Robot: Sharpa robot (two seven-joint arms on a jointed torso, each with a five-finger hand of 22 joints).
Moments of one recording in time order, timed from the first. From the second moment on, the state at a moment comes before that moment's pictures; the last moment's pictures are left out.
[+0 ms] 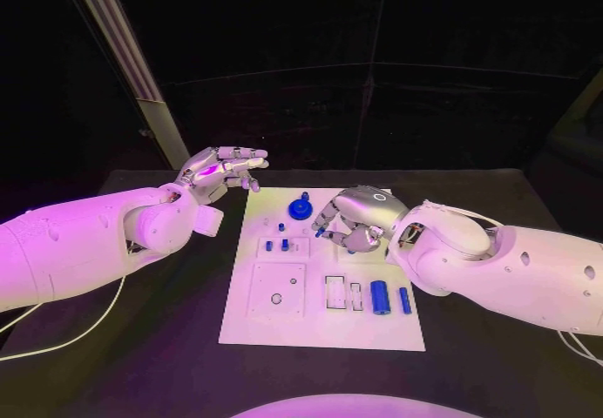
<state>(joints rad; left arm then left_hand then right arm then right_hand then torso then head) 1.30 -0.84 -0.18 1.37 0.12 -0.02 0.46 1.30 -0.09 0.37 -0.11 0.07 0.95 0.20 0.19 0.07 0.93 0.13 0.47 0.07 1.16 0.03 0.98 0.42 0.18 1.15 0.12 0.61 0.57 1.21 -0.75 -0.09 1.68 -1.62 -0.39 -0.07 1.45 -0.07 0.52 -0.02 0.07 1.12 0.15 0.07 0.07 1.16 0.08 0.16 0.07 1.47 0.00 1.28 1.11 0.09 1.36 0.11 1.39 1.28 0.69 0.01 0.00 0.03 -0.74</state>
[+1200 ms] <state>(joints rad) 1.30 -0.83 -0.18 1.37 0.12 -0.02 0.45 1.30 -0.09 0.37 -0.11 0.07 0.94 0.20 0.19 0.07 0.92 0.13 0.47 0.07 1.16 0.03 0.98 0.42 0.18 1.15 0.12 0.61 0.57 1.13 -0.59 -0.11 1.58 -1.65 -0.20 -0.06 1.43 -0.08 0.52 -0.02 0.08 1.12 0.15 0.07 0.07 1.17 0.09 0.15 0.07 1.47 0.00 1.28 1.10 0.09 1.36 0.11 1.39 1.28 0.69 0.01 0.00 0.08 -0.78</state>
